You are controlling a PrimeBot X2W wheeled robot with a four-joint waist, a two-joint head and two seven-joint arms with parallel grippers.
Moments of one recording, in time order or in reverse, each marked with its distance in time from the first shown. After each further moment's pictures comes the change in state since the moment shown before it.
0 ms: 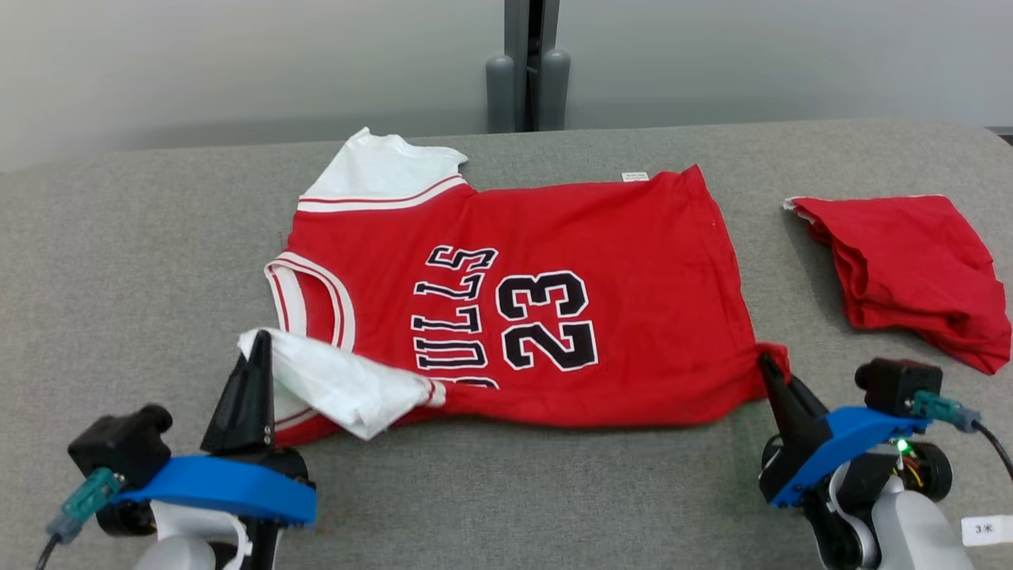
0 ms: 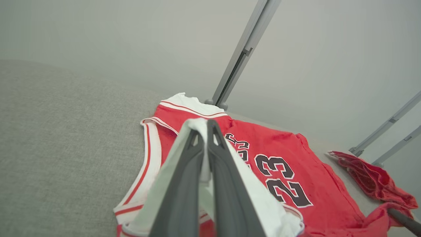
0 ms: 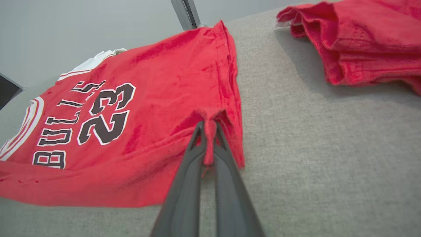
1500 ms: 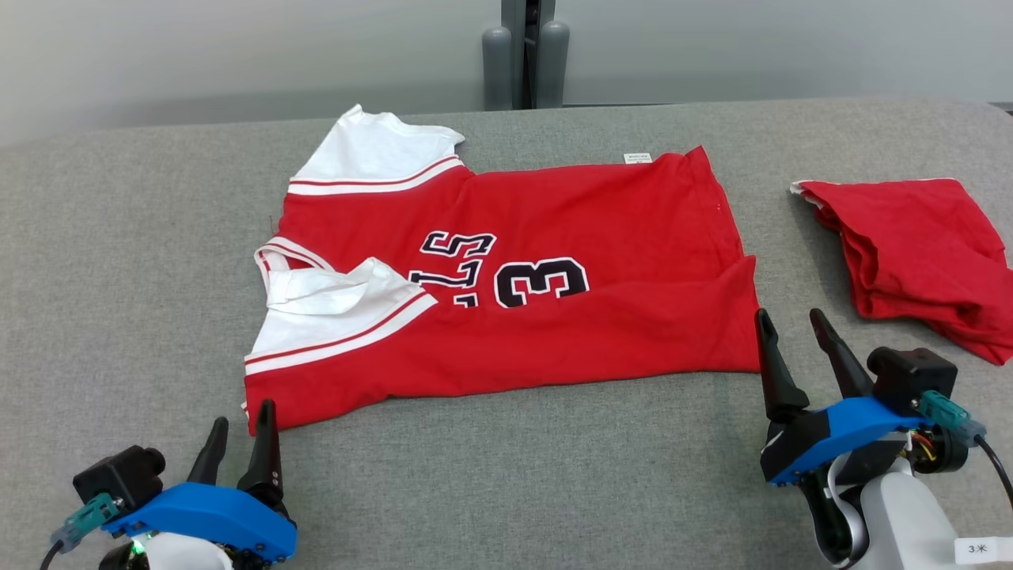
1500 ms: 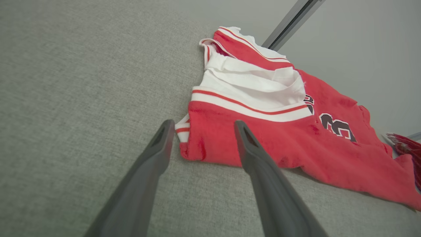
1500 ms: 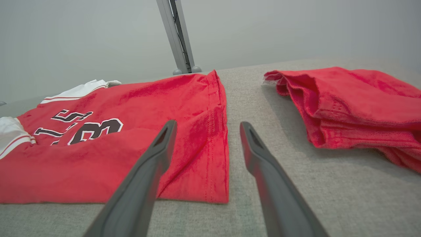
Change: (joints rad) left arm 0.023 -0.052 0.080 0.195 -0.078 -0.004 0.109; right arm -0.080 0.000 -0.006 0.079 -0.138 0.000 -0.266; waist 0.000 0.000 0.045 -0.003
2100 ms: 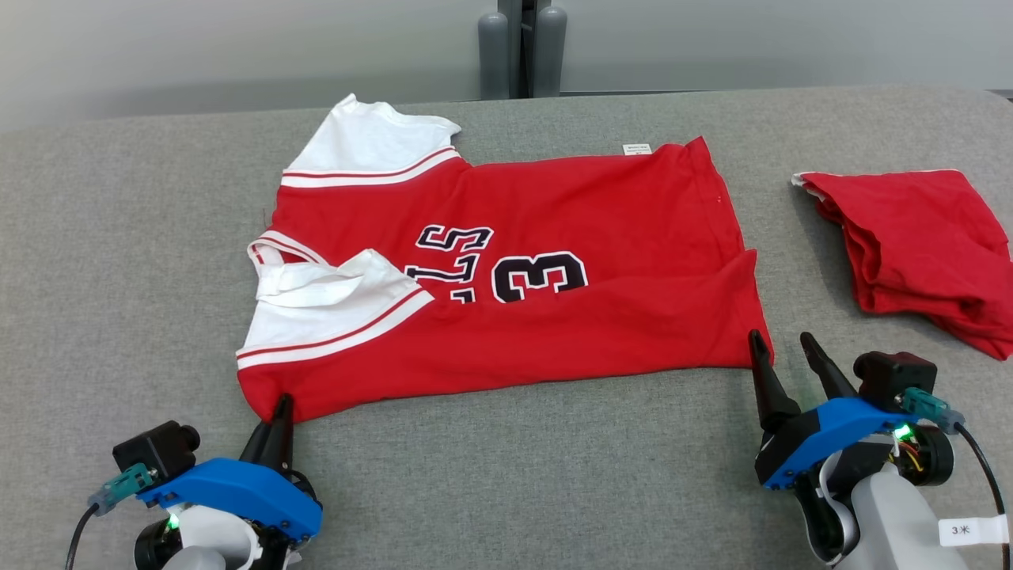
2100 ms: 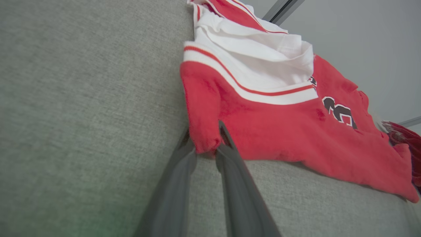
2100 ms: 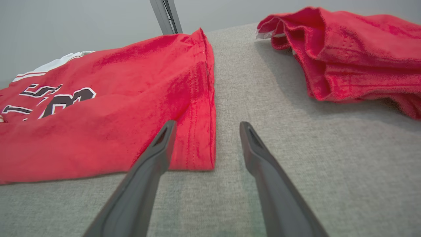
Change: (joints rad) left arm -0.095 -0.044 -0.036 0.144 -0.035 -0.060 0.036; right arm -0.047 0.000 -0.008 0.152 0.020 0.000 0.020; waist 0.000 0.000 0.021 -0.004
